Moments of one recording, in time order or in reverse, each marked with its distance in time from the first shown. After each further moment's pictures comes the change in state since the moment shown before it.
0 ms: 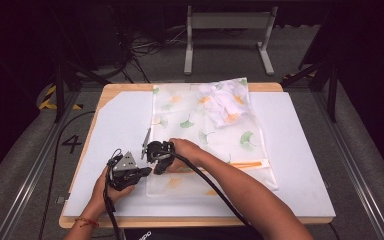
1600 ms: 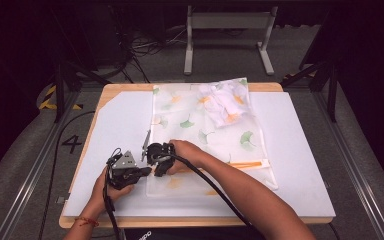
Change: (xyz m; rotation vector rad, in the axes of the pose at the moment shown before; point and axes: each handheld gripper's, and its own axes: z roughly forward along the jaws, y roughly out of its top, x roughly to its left) left arm 0.004 0.000 0.000 -0.002 -0.025 -0.030; right arm 0.008 0.003 0.000 0.025 0.001 -0.020
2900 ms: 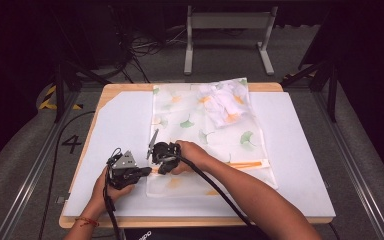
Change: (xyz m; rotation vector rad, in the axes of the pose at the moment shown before) left arm 0.000 0.000 0.000 0.003 0.002 0.000; right arm 0.003 -0.018 -0.006 -0.045 -0.048 0.080
